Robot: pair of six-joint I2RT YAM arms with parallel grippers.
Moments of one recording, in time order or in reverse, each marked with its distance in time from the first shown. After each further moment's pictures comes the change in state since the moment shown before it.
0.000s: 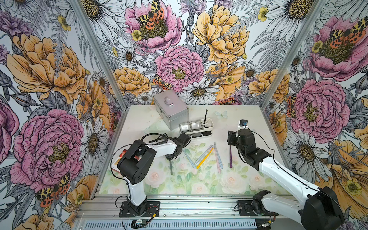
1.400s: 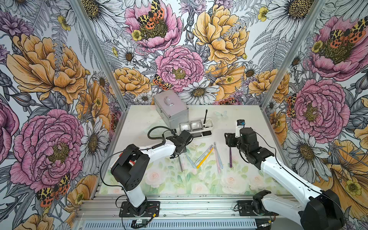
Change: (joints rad) left arm -0.035 -0.120 0.031 0.030 0.111 0.328; right arm -0.039 -0.001 0.042 -0.097 -0.248 -0.071
